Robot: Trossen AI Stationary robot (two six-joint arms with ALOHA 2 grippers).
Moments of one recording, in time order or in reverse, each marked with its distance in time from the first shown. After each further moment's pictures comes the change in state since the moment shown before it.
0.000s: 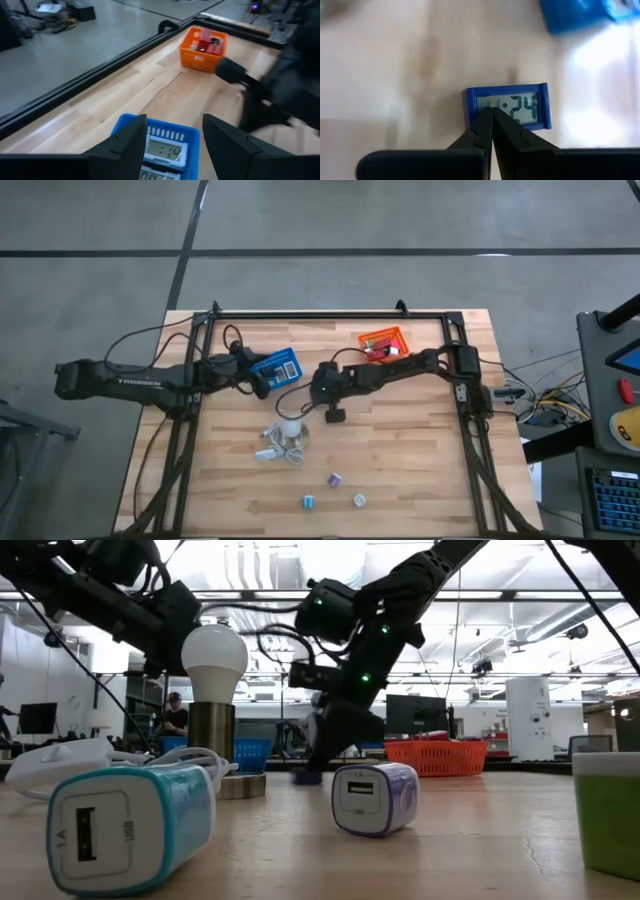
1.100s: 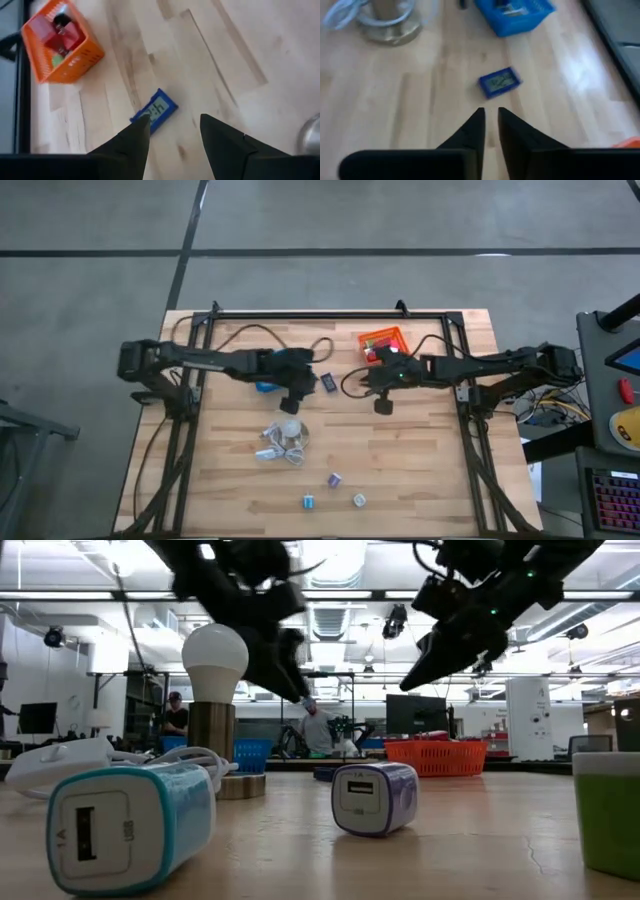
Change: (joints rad) left arm -0.011 0.685 0.647 -0.397 0.388 0.797; right arm -0.038 -0.801 -0.648 0.231 -0.068 0.127
